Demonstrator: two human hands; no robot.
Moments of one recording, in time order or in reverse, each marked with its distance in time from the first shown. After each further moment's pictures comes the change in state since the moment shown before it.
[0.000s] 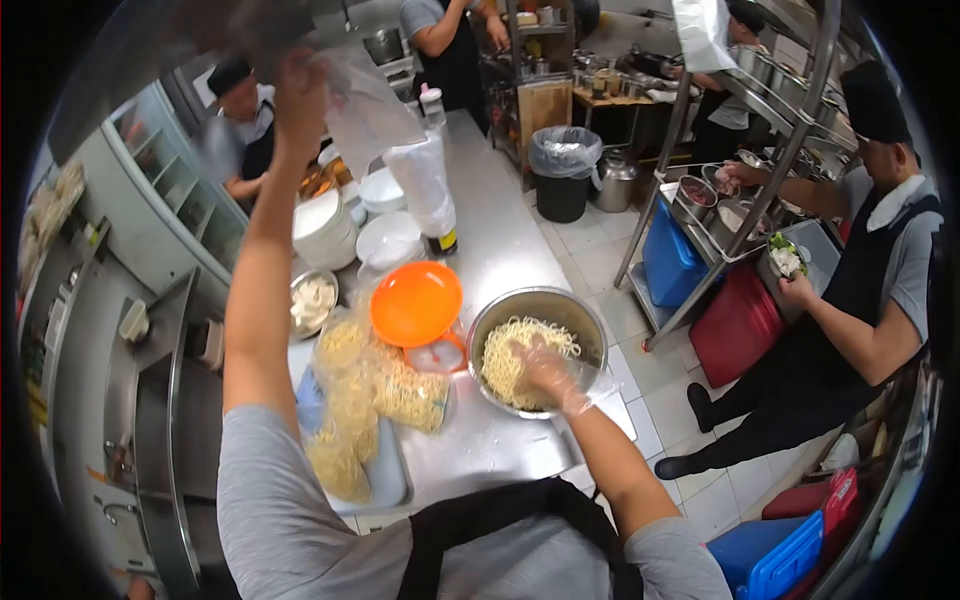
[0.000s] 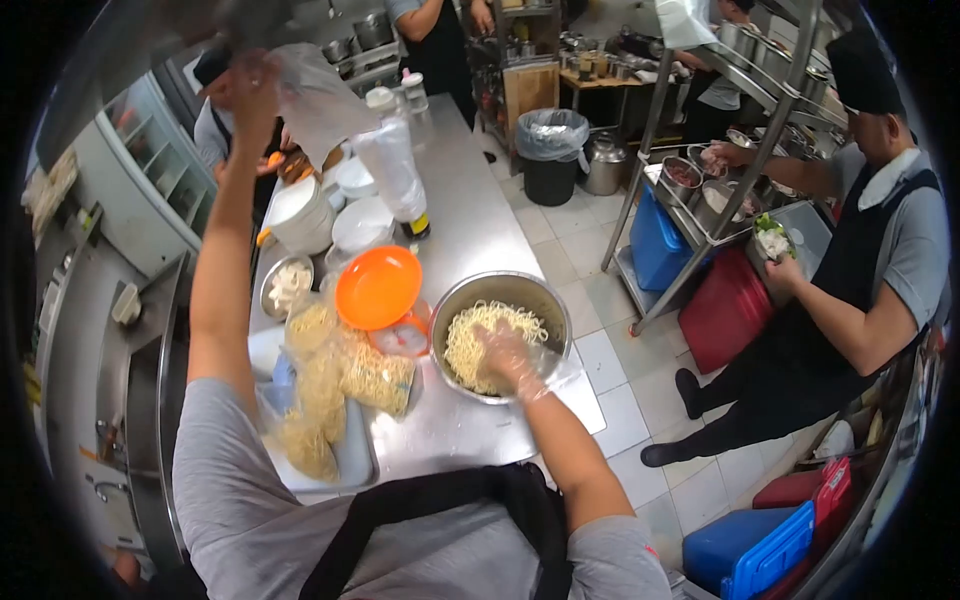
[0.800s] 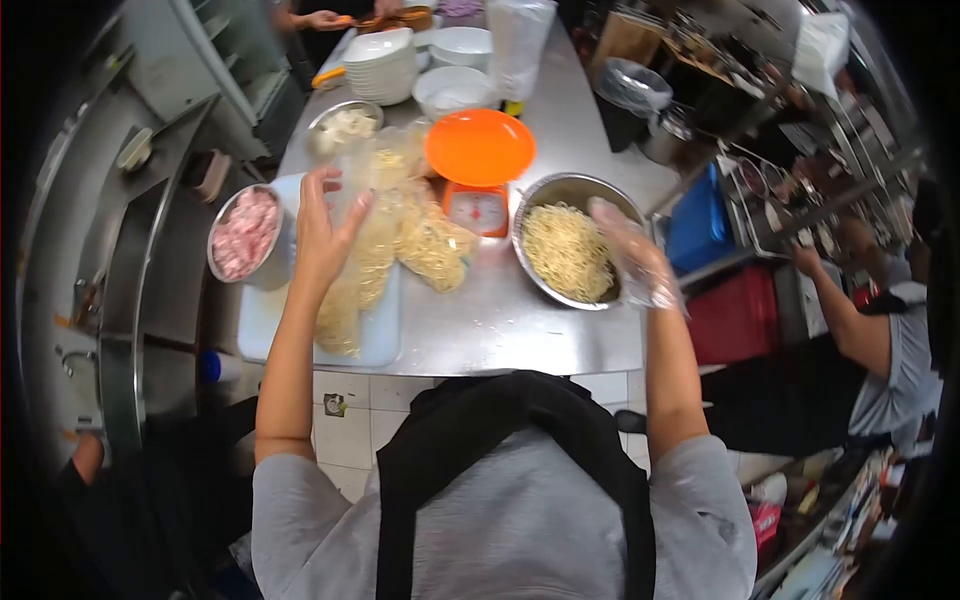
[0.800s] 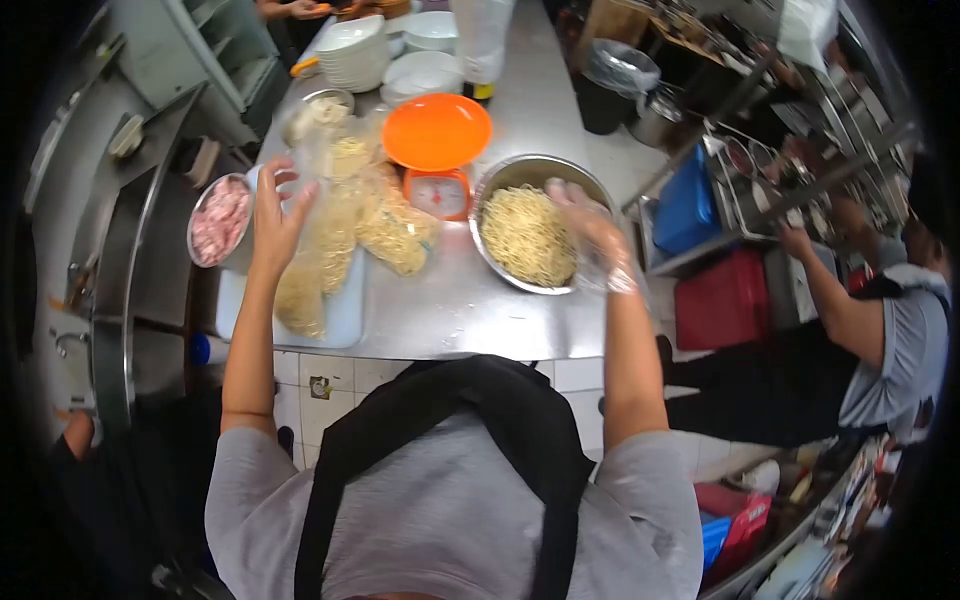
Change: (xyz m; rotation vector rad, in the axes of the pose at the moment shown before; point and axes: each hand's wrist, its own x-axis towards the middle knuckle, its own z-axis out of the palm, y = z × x) left_hand -0.307 0.050 -0.186 0.675 -0.185 -0.279; right_hand 0.018 0.047 -0.042 0.709 -0.046 0.136
